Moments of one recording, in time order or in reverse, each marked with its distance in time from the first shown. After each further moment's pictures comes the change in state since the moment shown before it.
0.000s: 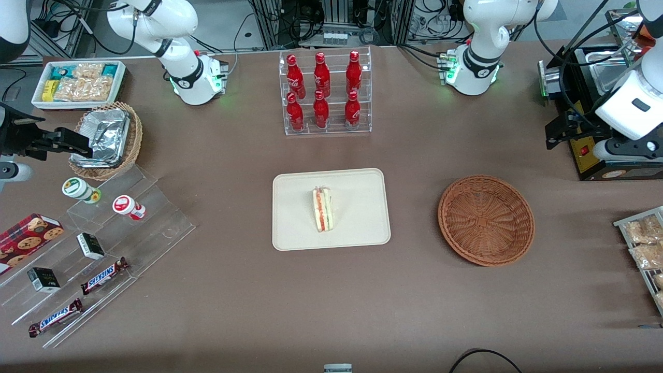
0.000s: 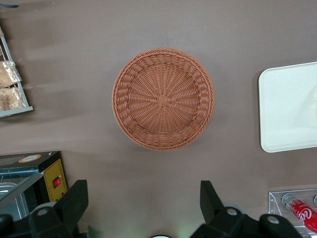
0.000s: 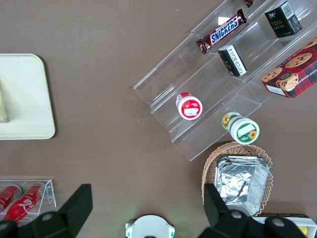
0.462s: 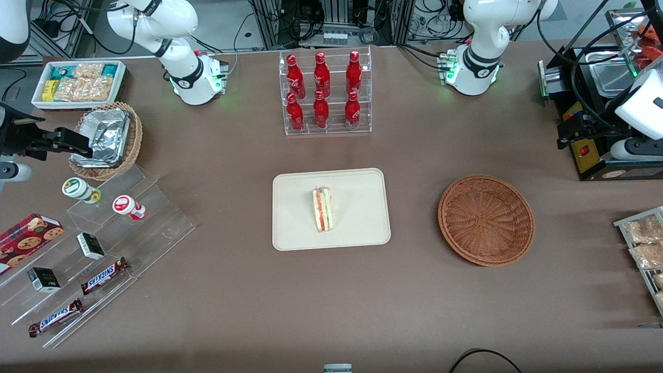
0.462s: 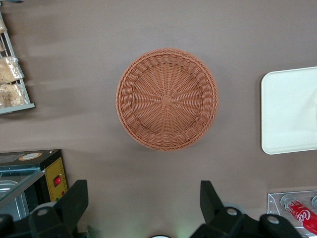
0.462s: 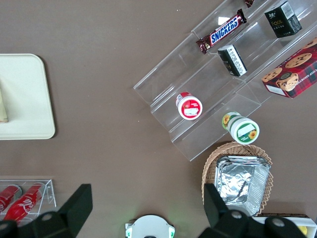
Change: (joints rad) arm 0.000 -0.003 0.042 0.000 -0.018 0.000 0.013
